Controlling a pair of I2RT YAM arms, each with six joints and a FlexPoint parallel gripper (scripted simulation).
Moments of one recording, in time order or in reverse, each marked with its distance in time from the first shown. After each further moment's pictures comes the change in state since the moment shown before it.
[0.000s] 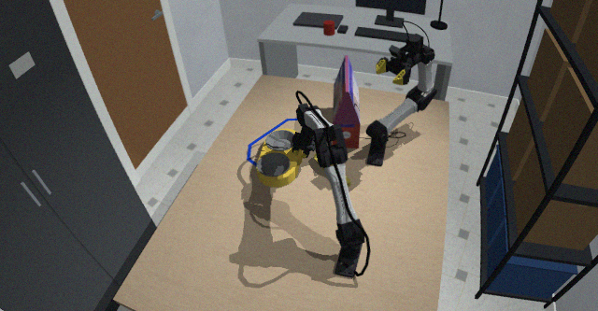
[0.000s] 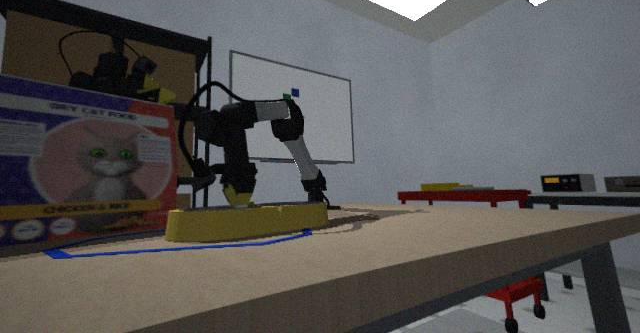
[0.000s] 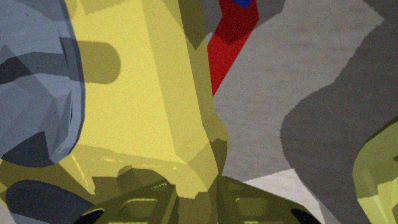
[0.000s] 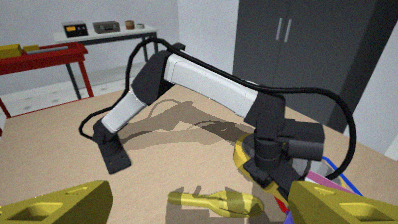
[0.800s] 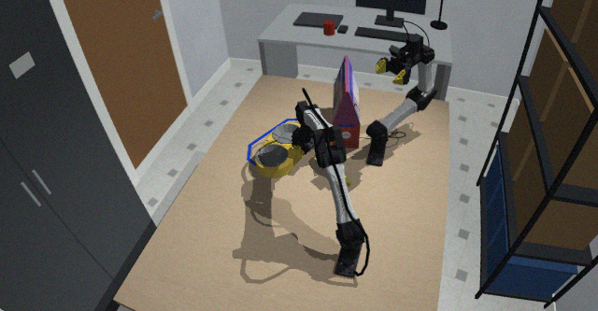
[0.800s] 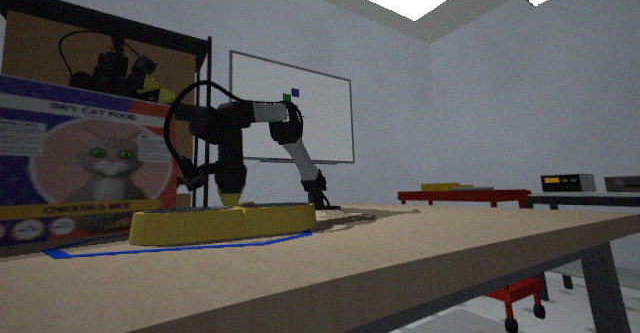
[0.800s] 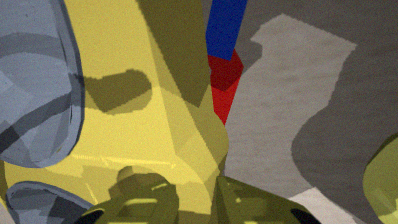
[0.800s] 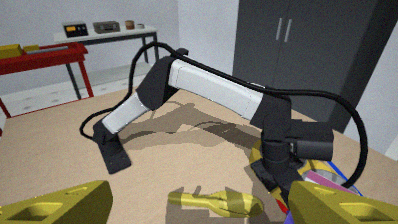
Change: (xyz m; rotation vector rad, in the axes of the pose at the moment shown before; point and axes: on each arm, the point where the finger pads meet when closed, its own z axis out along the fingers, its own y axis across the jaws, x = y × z) left arm -0.025 0.007 0.002 -0.002 -0.074 0.245; right arm 0.000 0.000 0.000 0.000 0.000 0.000
